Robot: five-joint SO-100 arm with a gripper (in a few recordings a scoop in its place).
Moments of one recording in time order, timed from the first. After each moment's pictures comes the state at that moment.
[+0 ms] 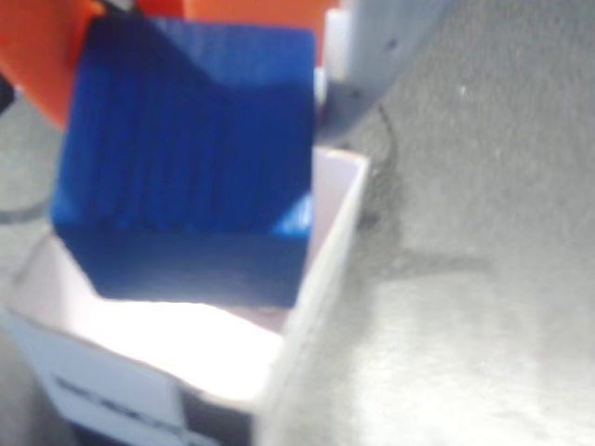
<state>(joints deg) 70.3 128.3 121.5 98.3 89.4</state>
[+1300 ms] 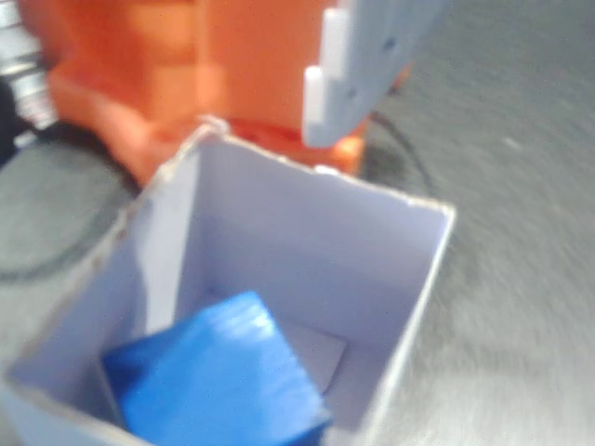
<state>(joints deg) 76.7 131.0 127.9 95.5 73.7</state>
